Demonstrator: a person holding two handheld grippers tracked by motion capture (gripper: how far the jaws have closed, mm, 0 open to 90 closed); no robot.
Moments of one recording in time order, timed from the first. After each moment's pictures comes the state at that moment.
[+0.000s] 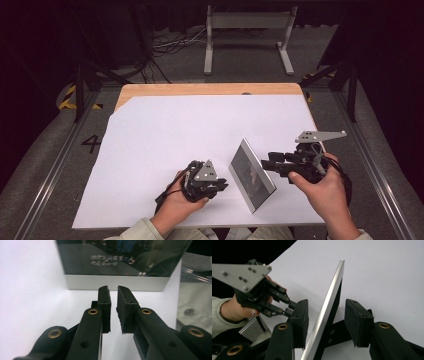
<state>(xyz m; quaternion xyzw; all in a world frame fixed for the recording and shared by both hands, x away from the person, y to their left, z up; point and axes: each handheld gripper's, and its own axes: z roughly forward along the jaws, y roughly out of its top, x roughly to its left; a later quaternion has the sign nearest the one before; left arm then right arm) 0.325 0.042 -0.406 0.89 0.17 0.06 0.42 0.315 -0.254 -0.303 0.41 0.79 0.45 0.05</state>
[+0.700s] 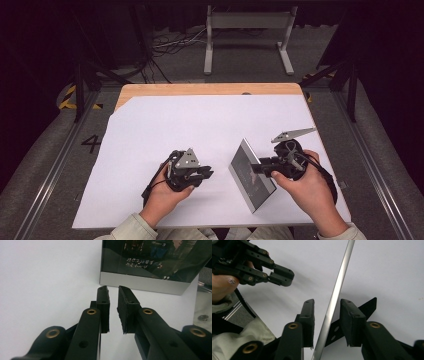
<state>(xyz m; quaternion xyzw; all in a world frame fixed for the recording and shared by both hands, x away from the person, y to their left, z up) 0.343 0.077 -0.396 0.87 0.22 0.07 0.43 0.326 -0.220 -0.310 0.43 0.83 0.35 0.05</state>
